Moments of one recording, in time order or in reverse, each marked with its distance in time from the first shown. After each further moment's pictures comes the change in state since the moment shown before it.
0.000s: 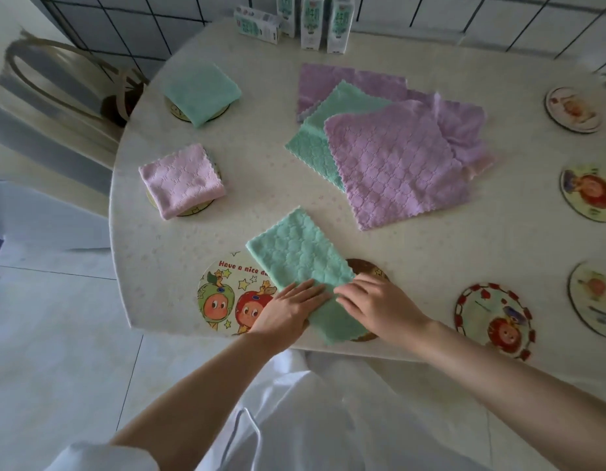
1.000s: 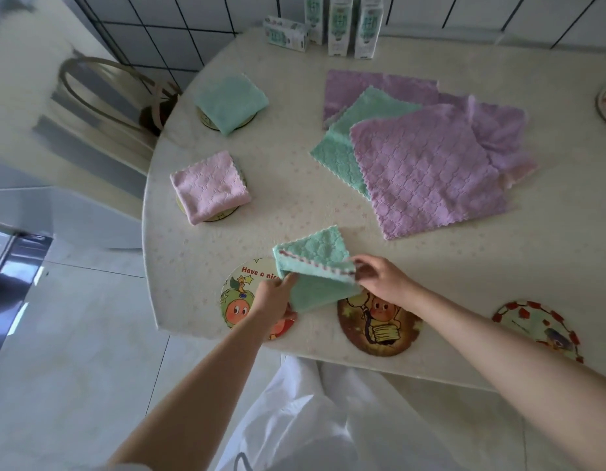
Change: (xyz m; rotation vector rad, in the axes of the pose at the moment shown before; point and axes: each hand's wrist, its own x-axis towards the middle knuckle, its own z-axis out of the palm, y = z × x) left_hand 0.014 -0.014 -0.060 -0.991 0.162 -1.191; right_hand 0.051 0.047 0.037 0.834 -0.431 0.643
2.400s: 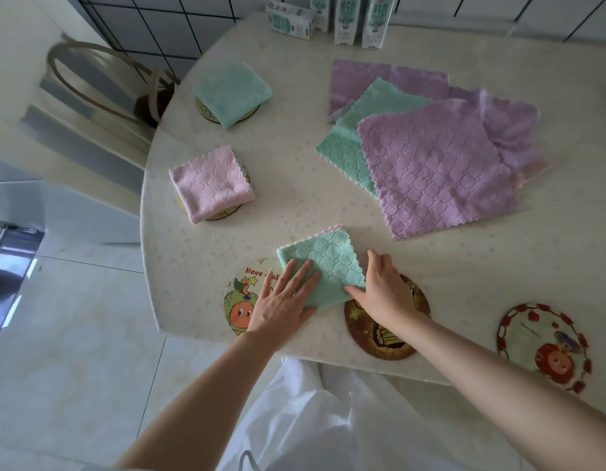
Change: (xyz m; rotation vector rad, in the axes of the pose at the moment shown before) left_hand 0.029 -0.046 -0.012 1.284 0.059 0.861; right_hand 0.003 -0.011 0.041 -0.607 0.393 0.192
